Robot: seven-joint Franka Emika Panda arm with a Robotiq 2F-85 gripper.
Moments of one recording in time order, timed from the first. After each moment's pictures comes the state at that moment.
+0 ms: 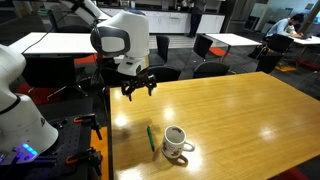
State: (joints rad) arm -0.11 -0.18 0.04 -2.58 0.04 2.47 1.38
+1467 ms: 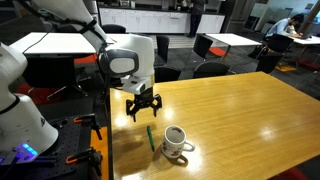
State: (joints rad) arm -0.15 0.00 -0.03 -2.56 -0.30 2.60 1.62
